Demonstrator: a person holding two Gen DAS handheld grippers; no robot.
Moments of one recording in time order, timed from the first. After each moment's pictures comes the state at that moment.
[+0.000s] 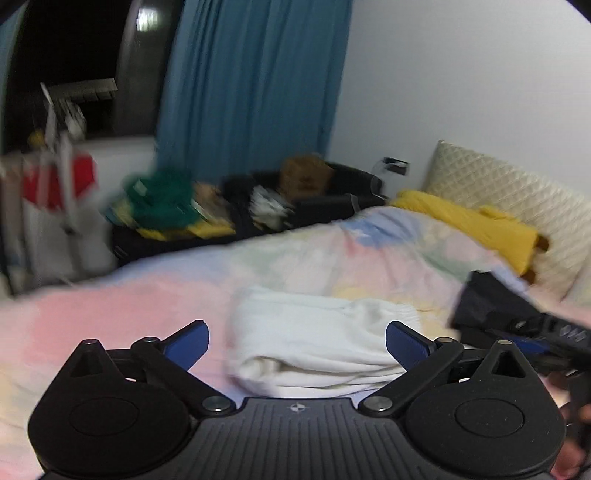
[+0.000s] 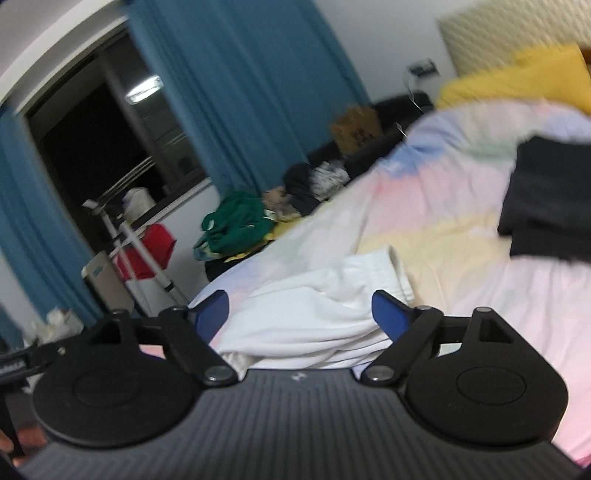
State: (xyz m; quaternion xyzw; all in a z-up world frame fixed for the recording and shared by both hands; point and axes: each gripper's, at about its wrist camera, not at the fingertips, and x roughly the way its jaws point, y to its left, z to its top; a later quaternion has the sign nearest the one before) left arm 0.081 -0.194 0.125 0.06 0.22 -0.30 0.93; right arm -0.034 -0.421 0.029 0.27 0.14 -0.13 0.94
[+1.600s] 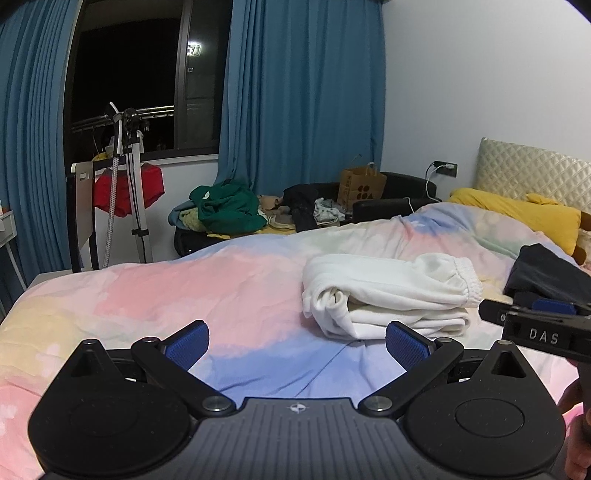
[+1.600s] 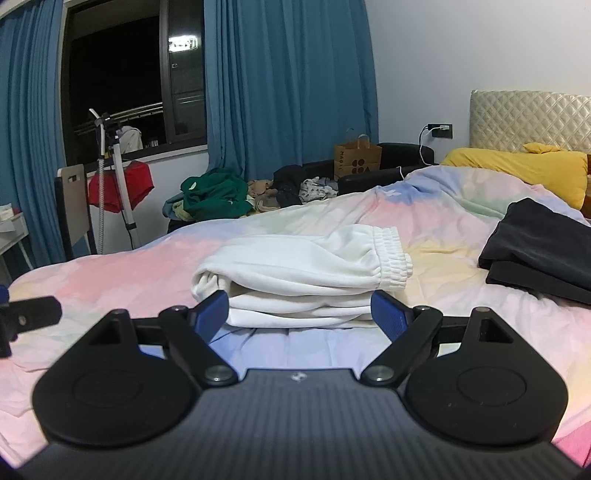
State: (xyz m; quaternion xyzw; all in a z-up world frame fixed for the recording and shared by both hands) left arm 0.009 -0.122 0.031 0.06 0.20 -0.23 0.95; right arm -0.040 -0.296 -0.030 0.09 0.16 -0.19 0.96
